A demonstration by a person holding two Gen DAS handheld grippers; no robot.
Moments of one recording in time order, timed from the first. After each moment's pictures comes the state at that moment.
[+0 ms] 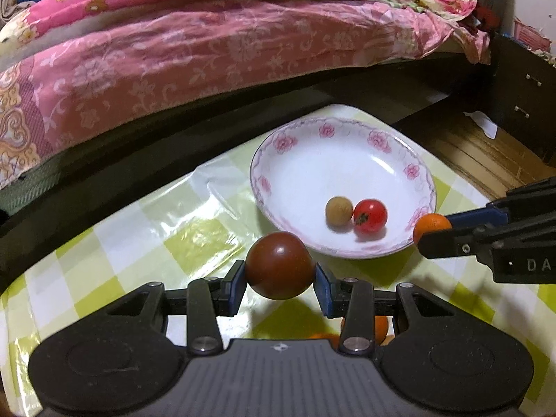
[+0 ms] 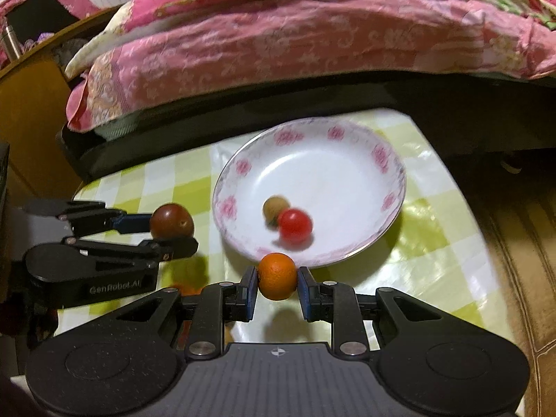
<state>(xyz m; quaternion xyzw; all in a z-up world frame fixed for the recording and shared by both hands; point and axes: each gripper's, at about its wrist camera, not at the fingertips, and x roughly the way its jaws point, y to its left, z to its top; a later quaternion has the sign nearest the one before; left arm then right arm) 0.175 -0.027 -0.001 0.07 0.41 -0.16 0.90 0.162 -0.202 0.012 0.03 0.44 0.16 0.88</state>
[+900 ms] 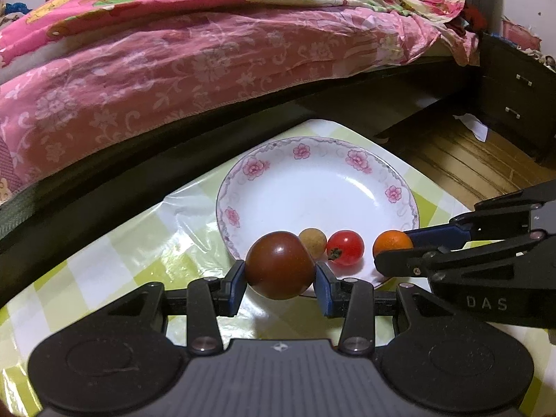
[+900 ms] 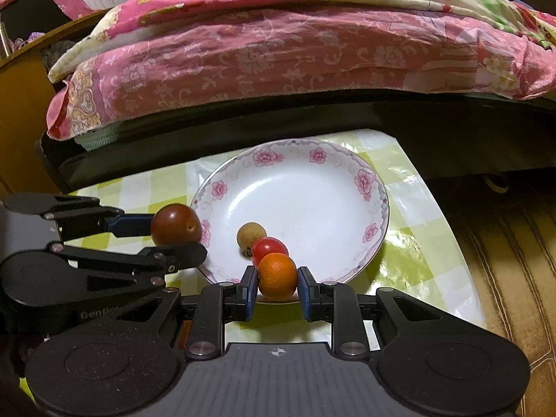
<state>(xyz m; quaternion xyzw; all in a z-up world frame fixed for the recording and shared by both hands) 0.195 -0.054 0.001 0.08 0.40 -0.18 0.90 0.182 -0.201 0.007 0.01 0.42 0.14 0.89</state>
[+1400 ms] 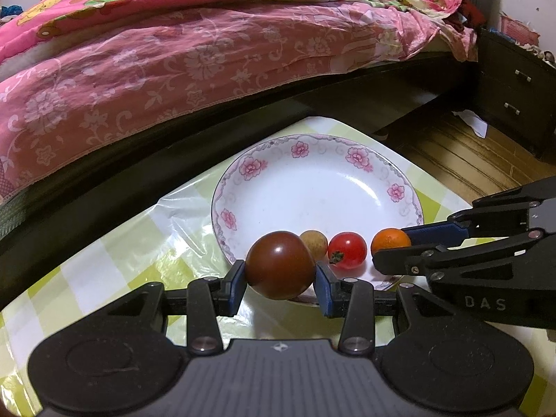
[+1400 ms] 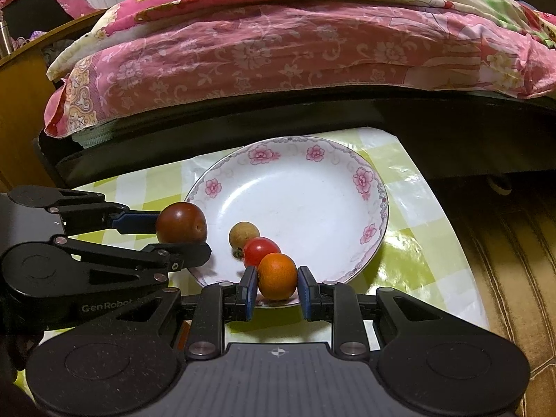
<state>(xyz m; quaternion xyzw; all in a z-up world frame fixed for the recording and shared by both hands) 0.200 -0.058 -0.004 0.08 0.40 -0.18 0.90 0.187 -0.204 0.002 0.01 0.42 0.15 0.90</state>
